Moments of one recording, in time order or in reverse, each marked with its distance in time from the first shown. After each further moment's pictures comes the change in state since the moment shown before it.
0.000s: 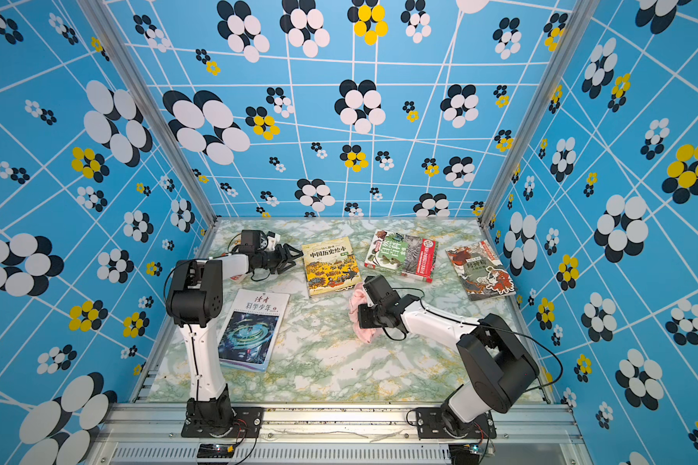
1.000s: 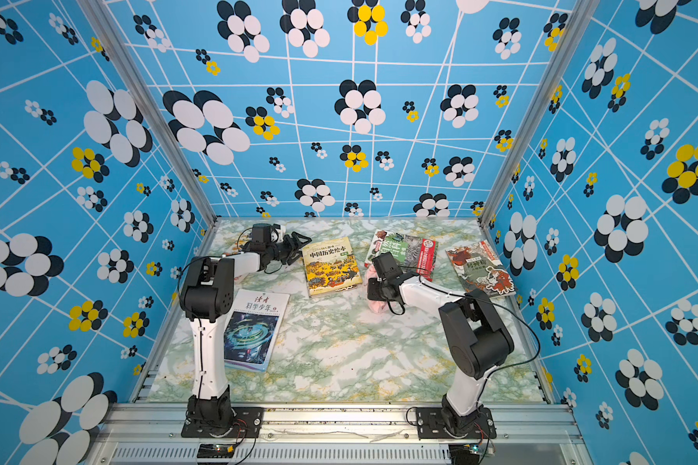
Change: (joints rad) left arm -0.077 0.124 0.128 0.220 -0.078 -0.229; right arm -0.169 0.248 0.241 -0.014 0.138 -0.041
